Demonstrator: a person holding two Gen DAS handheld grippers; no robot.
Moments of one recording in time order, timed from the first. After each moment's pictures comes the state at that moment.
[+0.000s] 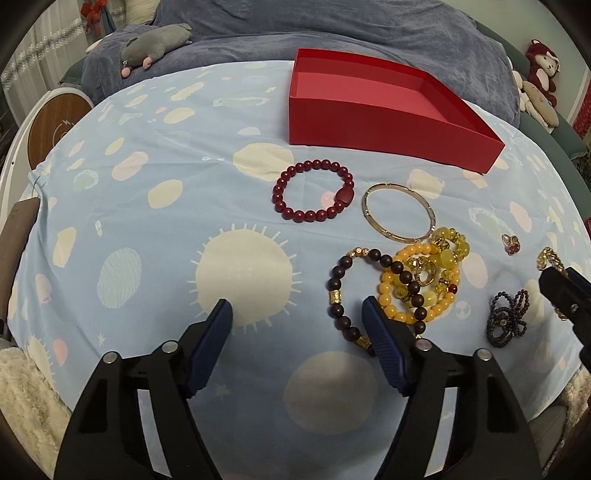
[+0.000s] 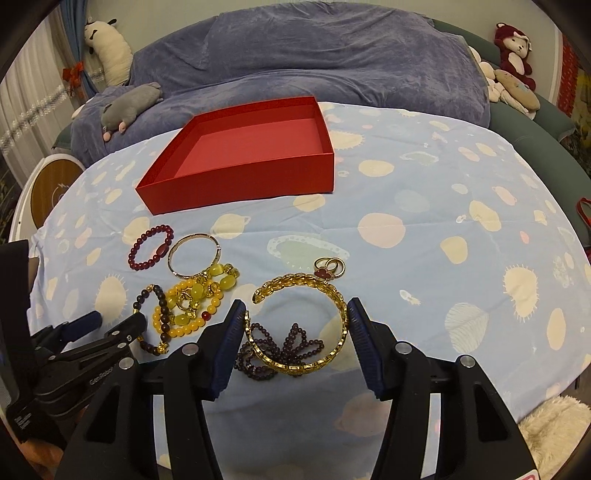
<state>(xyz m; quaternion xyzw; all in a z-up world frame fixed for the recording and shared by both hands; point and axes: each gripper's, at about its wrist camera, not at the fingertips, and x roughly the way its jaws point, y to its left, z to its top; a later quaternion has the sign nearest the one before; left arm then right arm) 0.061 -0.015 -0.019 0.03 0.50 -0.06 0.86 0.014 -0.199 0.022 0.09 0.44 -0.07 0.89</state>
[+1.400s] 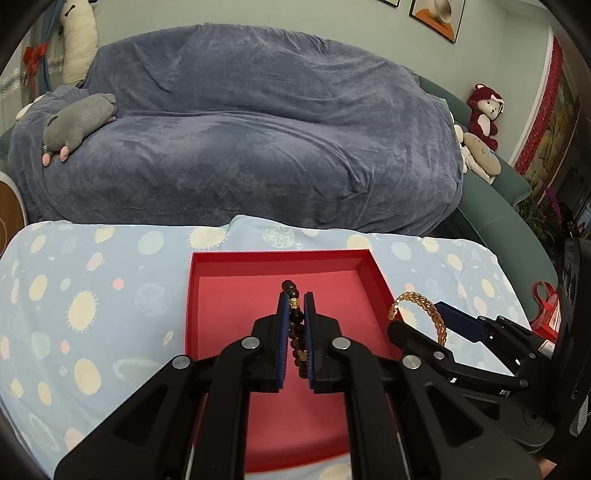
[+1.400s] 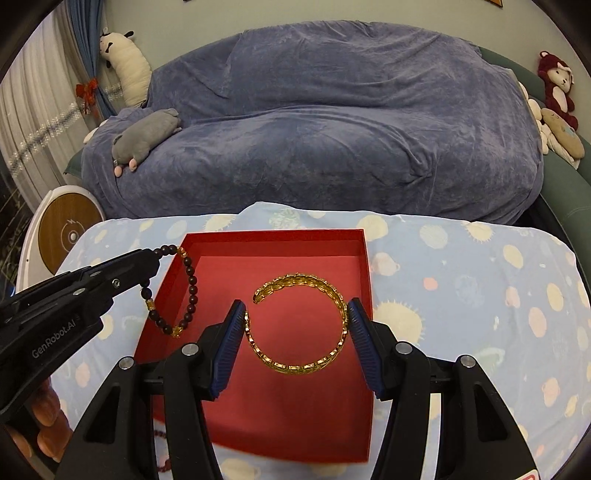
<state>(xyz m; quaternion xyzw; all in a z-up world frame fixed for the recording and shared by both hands) 0.296 -0.096 0.103 -0.01 0.40 -0.20 0.89 0.266 -0.240 0.081 0.08 0.42 -0.01 0.91</state>
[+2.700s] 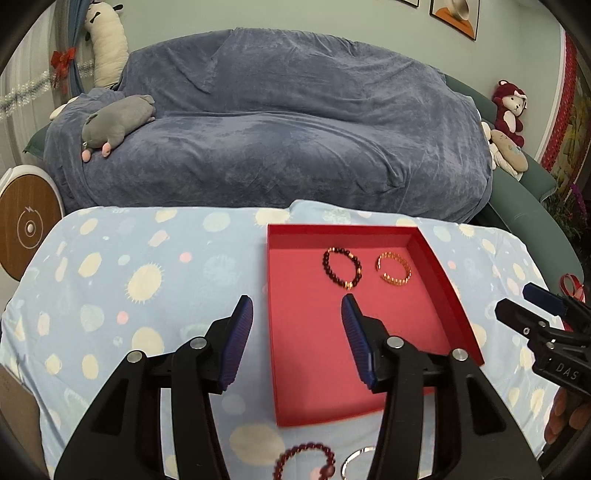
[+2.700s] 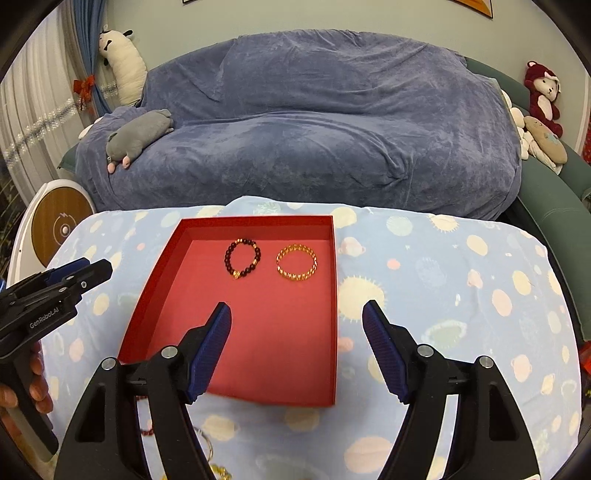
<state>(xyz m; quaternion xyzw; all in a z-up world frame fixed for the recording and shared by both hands) 0.240 -0.029 0.102 0.01 0.39 -0.14 0.91 0.188 -0.243 0.103 0.05 0.40 -0.04 0.91</state>
